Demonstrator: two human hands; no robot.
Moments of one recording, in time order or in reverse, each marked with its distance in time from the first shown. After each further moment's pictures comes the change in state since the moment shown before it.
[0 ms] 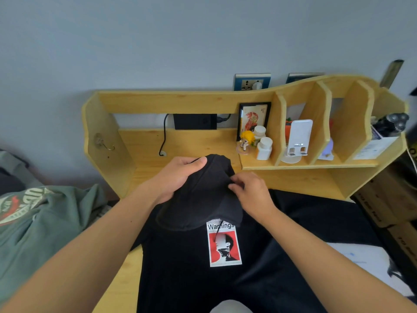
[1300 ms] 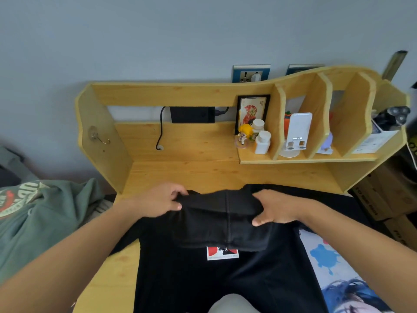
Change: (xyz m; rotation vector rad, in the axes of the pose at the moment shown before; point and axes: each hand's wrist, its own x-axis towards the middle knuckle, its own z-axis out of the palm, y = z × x) left_hand -0.005 -0.070 -0.026 0.778 -0.146 -0.129; right_hand -0.013 0.032 -0.064 0.032 -0.940 0.267
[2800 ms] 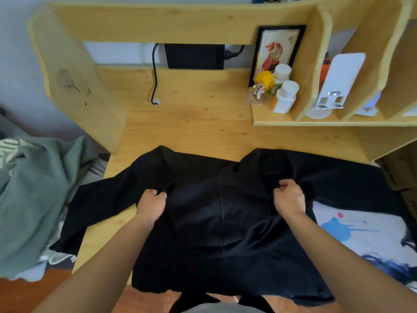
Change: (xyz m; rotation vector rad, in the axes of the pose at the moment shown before) left_hand 0.045 -0.101 0.146 -0.696 0.441 -0.741; right_hand 0.082 0.120 0.102 0.383 0.774 0.596
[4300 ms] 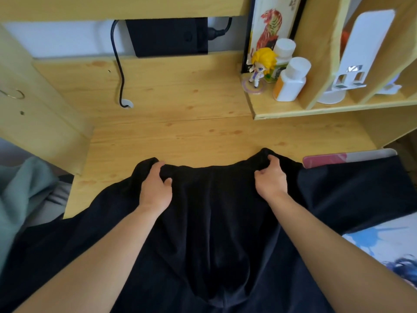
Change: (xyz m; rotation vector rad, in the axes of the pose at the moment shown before) left_hand 0.086 0.059 0.048 0.185 0.042 0.463; right_hand 0.051 -0.060 0.066 0.151 0.042 0.024
